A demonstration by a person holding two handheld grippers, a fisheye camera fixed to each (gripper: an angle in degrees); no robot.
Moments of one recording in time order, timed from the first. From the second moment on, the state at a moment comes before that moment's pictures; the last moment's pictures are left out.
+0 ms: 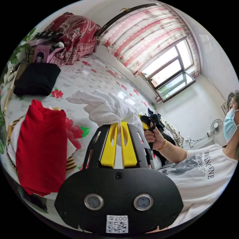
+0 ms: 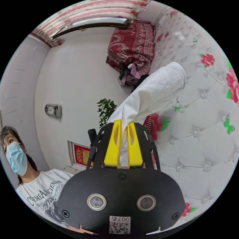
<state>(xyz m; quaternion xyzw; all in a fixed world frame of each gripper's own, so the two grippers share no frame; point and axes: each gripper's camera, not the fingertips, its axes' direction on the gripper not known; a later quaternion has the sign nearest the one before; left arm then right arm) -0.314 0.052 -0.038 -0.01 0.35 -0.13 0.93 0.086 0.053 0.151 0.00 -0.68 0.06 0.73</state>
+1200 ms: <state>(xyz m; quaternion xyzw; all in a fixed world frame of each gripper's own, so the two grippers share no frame) 0.141 0.144 0.007 -0.25 0.11 0.11 0.96 0.233 0.363 0.028 -0.05 -0.14 0.09 0.98</state>
